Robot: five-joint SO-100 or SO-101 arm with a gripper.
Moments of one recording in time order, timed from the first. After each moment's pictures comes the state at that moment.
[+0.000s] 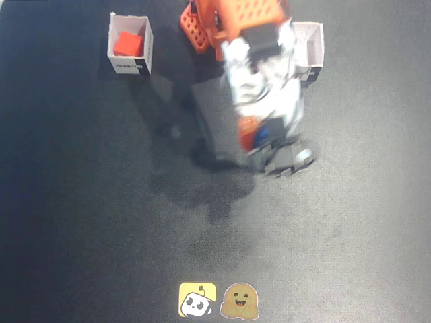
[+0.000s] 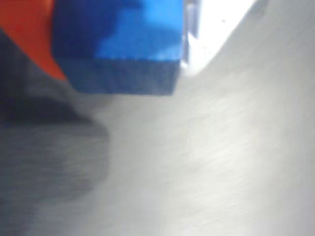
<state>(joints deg) -24.3 119.8 119.8 71.2 99.8</state>
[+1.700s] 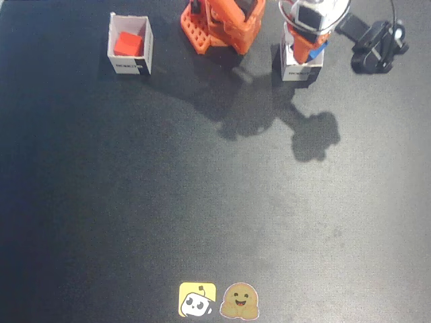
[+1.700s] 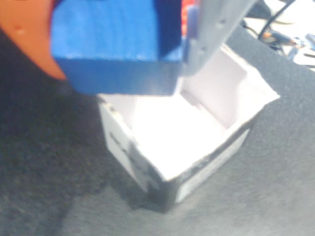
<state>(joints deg) -66.3 129.4 124.1 94.0 100.6</state>
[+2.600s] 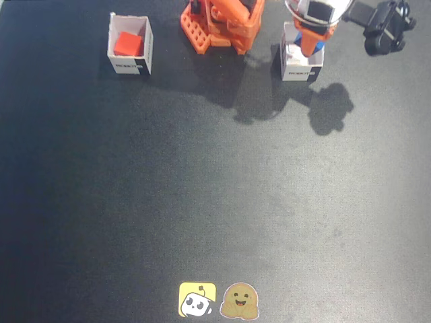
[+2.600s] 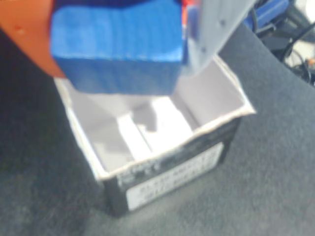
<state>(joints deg) -73.9 131.0 131.7 88.3 97.3</state>
